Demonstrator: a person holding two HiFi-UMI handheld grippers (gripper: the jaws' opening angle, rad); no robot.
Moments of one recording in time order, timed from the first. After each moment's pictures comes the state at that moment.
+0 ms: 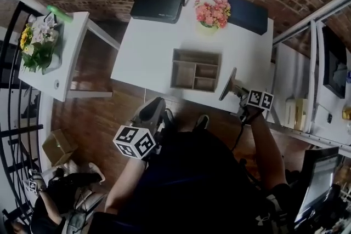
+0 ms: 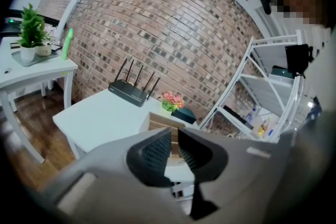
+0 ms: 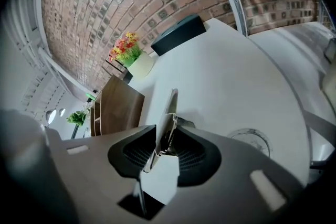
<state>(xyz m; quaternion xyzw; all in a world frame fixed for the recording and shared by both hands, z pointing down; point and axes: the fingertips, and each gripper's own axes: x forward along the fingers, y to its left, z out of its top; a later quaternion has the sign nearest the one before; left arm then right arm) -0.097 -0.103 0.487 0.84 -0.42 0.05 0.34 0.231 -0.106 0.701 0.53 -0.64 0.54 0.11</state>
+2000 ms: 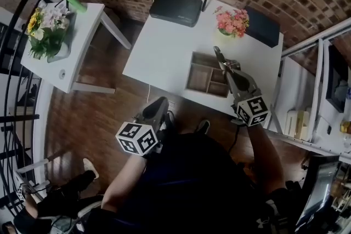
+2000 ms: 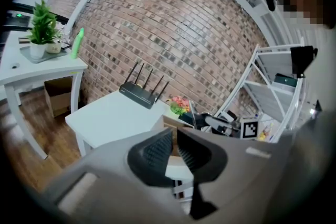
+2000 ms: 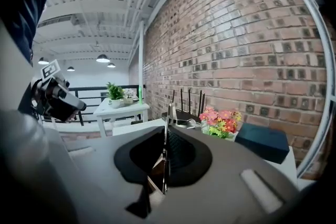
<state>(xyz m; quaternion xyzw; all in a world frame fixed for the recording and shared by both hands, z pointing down) -0.150 -0.109 0.493 0.83 -0.43 0.03 0.35 0.069 -0.187 0.496 0.47 -0.87 0.08 0.13</state>
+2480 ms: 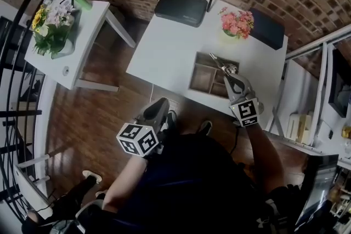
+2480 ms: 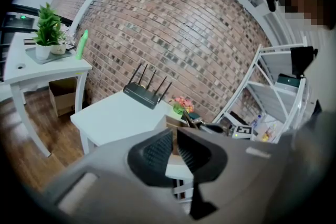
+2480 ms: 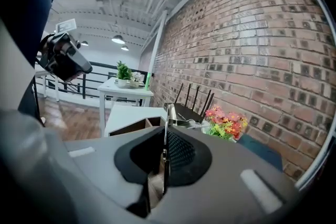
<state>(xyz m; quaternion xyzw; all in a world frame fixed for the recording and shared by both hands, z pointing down) -0.157 -0.103 0.493 0.82 -0.45 0.03 0.36 0.050 -0.183 0.538 0.44 -0.87 -0.02 0.22</state>
